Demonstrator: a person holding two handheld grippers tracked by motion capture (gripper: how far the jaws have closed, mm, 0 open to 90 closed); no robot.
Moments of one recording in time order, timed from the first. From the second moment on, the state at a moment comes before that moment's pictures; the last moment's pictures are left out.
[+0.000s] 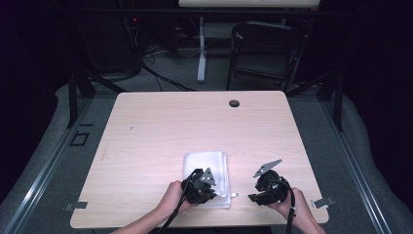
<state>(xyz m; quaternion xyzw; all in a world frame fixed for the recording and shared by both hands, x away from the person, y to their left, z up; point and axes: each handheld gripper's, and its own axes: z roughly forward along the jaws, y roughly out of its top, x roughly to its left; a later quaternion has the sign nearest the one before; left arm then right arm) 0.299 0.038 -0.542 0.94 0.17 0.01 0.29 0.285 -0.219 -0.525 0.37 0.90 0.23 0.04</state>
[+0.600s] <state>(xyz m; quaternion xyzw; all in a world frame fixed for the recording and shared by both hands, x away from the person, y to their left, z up) 0.299 0.041 -0.538 0.94 0.17 0.01 0.31 0.286 -0.173 -0.527 0.31 0.92 0.25 0.04</state>
